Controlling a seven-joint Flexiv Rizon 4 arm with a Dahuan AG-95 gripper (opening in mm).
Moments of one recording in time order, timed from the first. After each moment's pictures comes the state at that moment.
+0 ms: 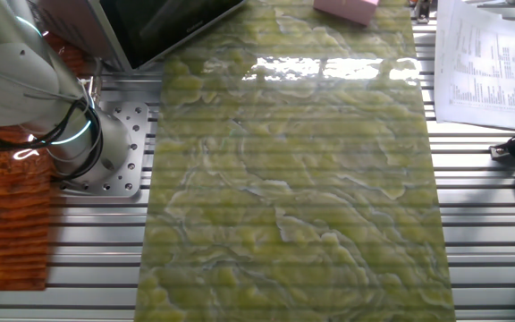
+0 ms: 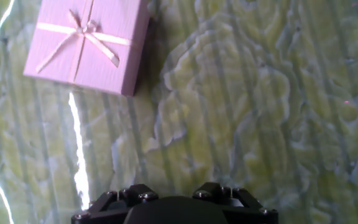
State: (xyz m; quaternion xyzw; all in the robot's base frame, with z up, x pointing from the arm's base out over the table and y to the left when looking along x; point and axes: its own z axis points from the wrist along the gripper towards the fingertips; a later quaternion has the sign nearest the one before) arm 0.353 0.328 0.224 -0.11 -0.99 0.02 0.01
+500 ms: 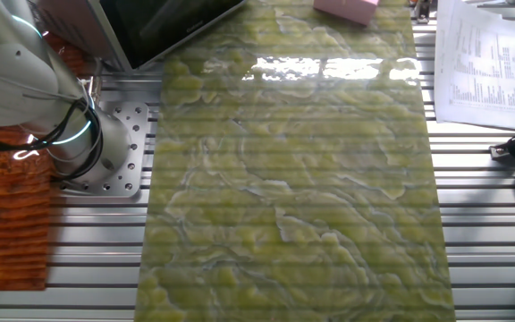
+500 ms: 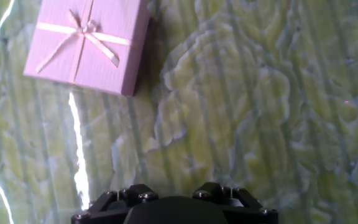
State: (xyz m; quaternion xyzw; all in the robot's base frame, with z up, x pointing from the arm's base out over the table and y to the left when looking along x) arm 0.349 0.323 0.227 -0.10 -1.00 0.01 -0.01
